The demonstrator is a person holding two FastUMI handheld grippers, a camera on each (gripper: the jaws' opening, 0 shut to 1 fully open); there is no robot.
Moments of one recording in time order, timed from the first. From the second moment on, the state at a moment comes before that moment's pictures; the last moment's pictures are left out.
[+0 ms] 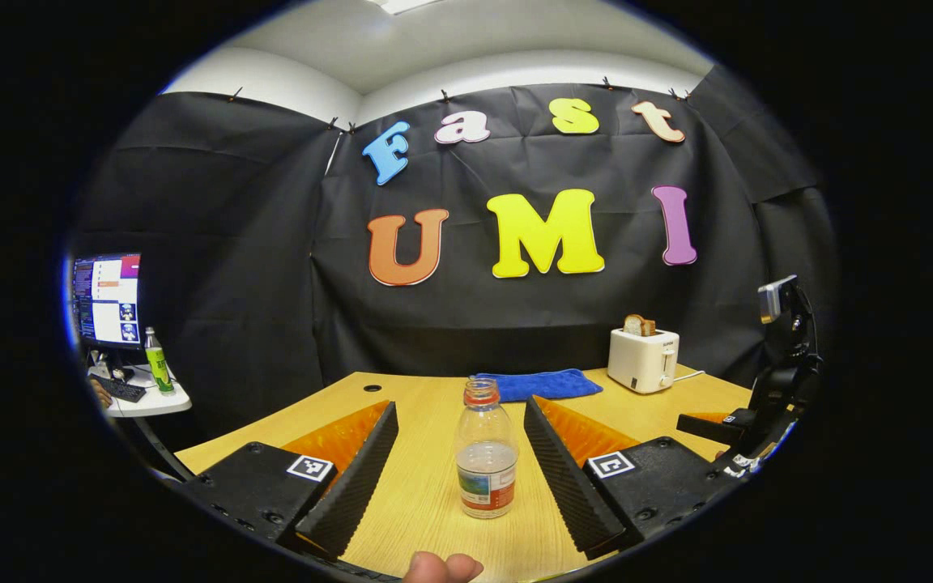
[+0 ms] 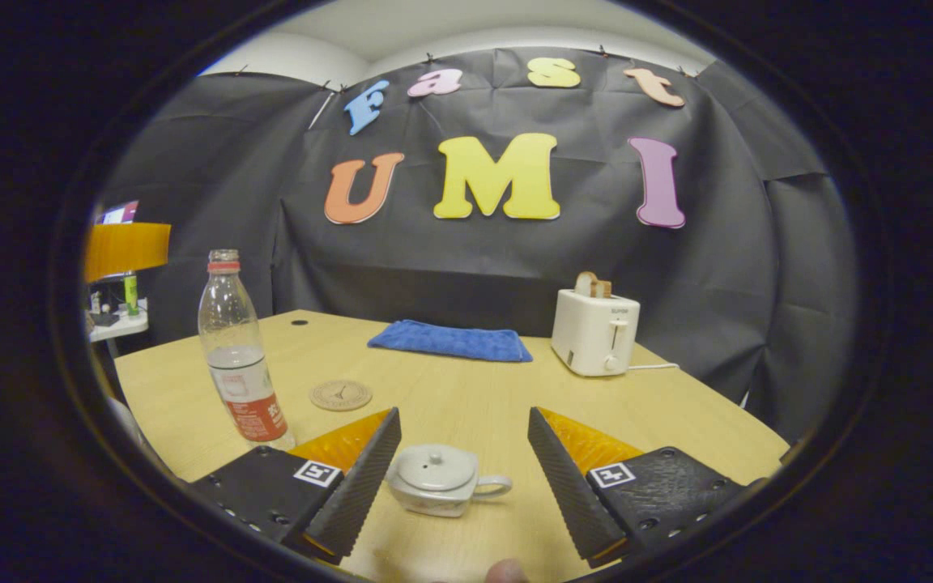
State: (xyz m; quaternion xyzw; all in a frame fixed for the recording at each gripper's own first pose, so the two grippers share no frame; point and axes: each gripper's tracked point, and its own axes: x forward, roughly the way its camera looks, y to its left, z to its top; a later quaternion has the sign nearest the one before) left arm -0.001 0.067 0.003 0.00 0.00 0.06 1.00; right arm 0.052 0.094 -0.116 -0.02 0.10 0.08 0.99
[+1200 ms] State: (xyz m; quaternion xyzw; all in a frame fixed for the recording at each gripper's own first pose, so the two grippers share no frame) left arm -0.002 0.080 -0.015 -0.02 0.02 0.06 1.00; right arm 0.064 0.114 -0.138 -0.04 0.14 0.13 0.98
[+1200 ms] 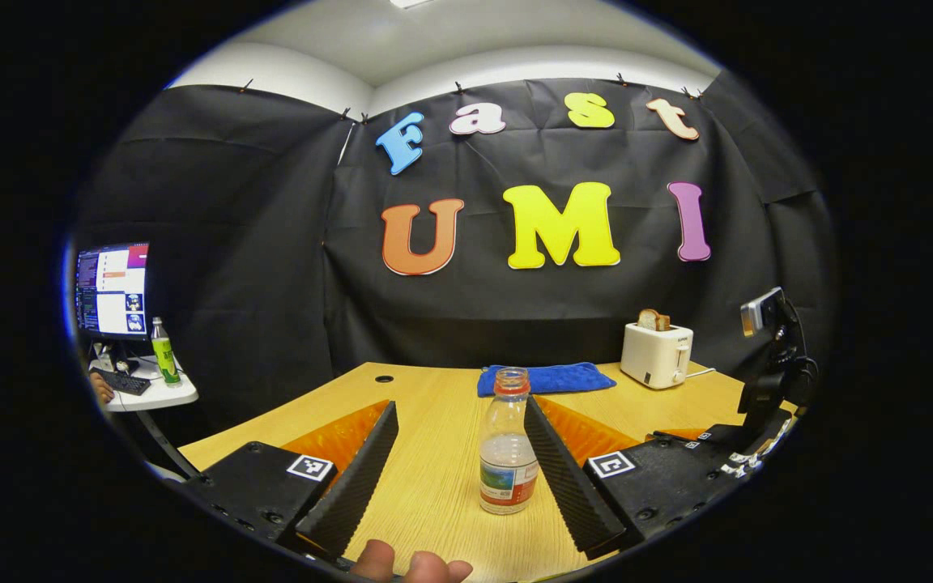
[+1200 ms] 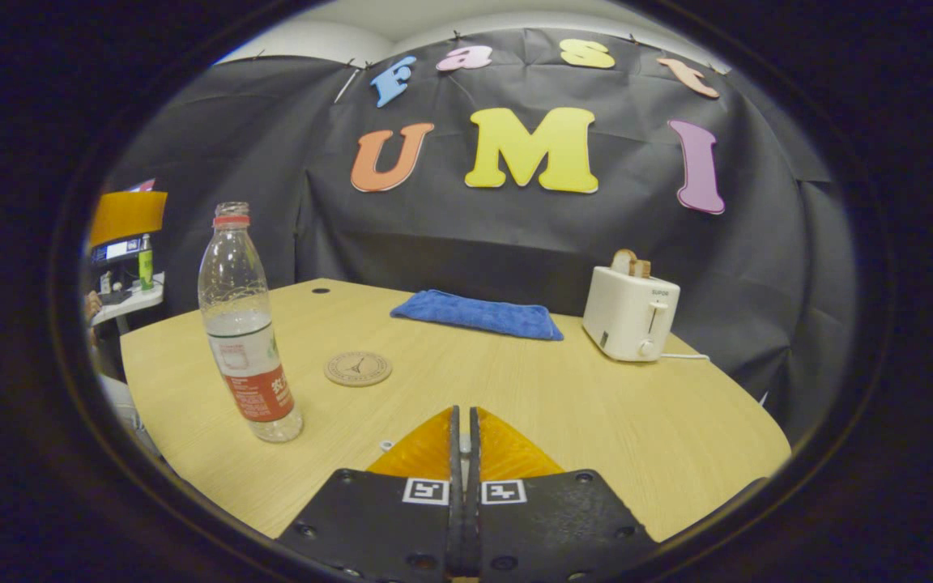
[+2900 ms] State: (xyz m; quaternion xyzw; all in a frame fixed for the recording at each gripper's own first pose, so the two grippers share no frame) left arm 0.057 0.043 -0.154 -0.02 0.17 0.01 0.98; right arm 0.043 0.033 -0.098 -0.03 0.12 0.11 0.99
